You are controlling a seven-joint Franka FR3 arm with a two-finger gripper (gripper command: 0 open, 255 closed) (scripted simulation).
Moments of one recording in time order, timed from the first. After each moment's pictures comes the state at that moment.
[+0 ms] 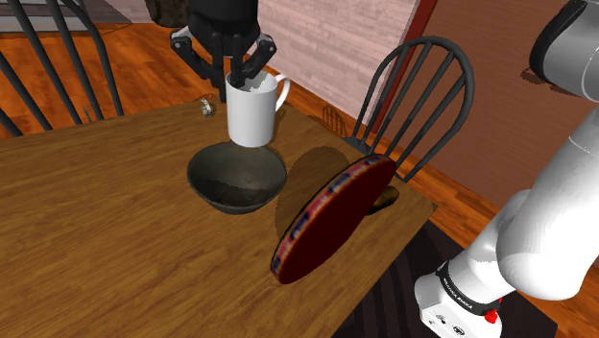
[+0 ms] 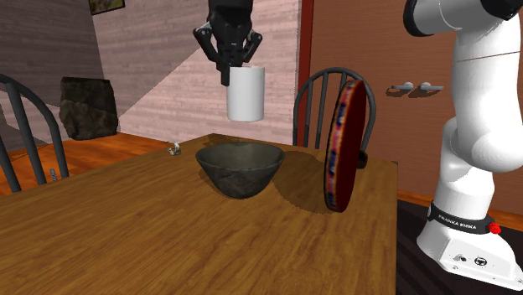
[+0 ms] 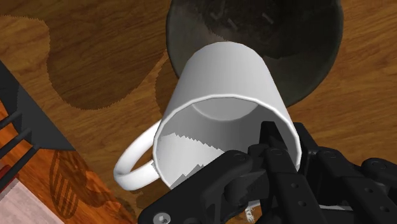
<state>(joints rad) 0.20 0.17 0.71 -1.39 -0.30 1.55 1.20</state>
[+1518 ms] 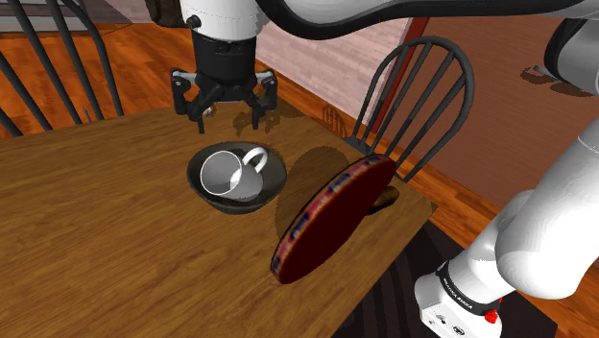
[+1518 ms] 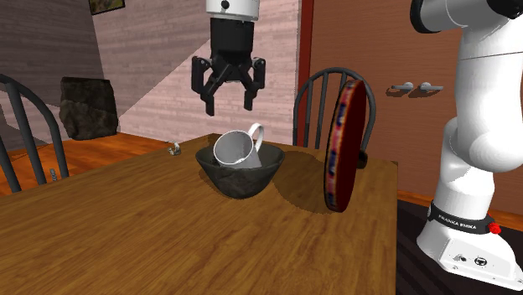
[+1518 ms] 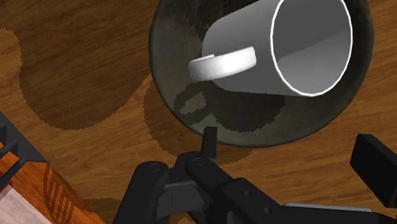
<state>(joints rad) 0.17 0.12 0.70 -1.60 -0.27 1.74 1.21</state>
